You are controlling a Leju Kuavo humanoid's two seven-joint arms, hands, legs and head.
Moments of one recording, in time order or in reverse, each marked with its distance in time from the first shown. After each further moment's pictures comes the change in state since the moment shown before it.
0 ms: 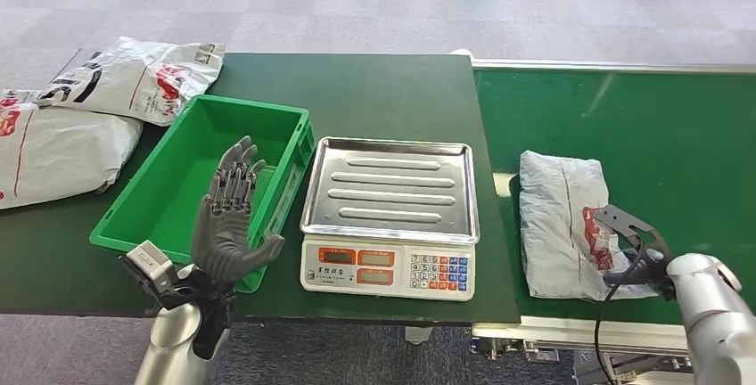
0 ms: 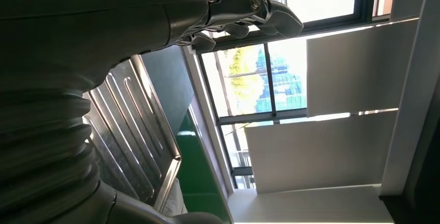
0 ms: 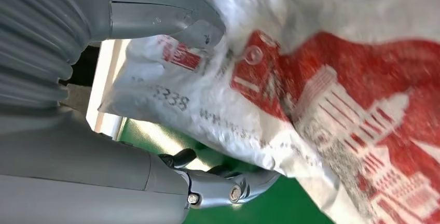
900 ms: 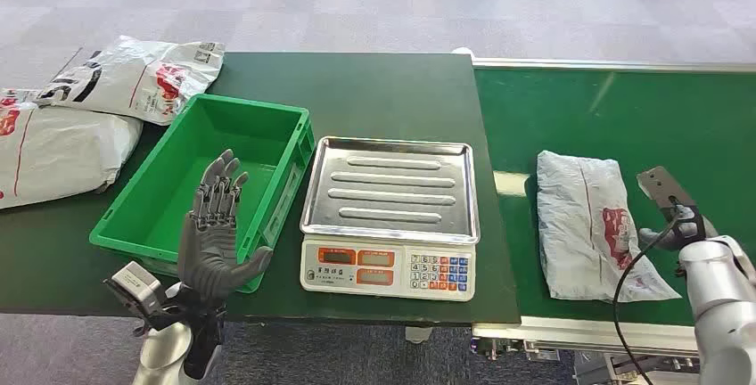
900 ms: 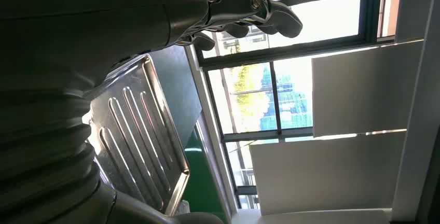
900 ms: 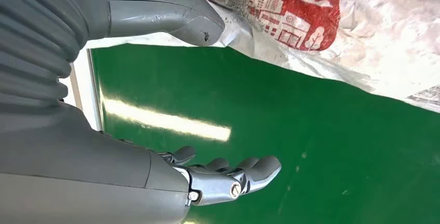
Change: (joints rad) left arm 0.084 0.003 0.020 -0.067 -0.010 0.041 -0.015; right arm -0.045 -0.020 -0.027 -0.031 -0.028 -0.464 -0.095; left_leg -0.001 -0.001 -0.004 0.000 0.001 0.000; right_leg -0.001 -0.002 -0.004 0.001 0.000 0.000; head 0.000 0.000
